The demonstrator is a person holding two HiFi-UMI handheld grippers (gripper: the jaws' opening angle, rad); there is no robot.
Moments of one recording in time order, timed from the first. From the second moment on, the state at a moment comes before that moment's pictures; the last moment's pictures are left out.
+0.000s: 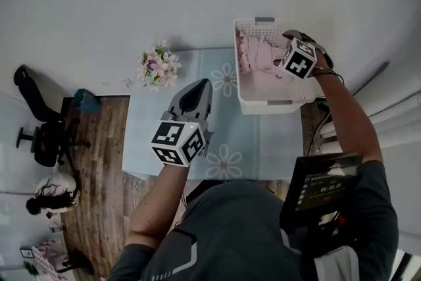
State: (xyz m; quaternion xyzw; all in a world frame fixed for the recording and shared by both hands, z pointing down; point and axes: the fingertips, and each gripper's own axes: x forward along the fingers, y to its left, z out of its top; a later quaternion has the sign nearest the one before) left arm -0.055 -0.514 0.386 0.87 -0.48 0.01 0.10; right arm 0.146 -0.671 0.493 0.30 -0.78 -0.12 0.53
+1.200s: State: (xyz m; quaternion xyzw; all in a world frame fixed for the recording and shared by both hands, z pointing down) left arm -0.053 -0.416 0.339 0.84 -0.53 -0.03 0.09; right arm 0.120 -0.456 0.311 0.40 -0.91 0.00 0.07
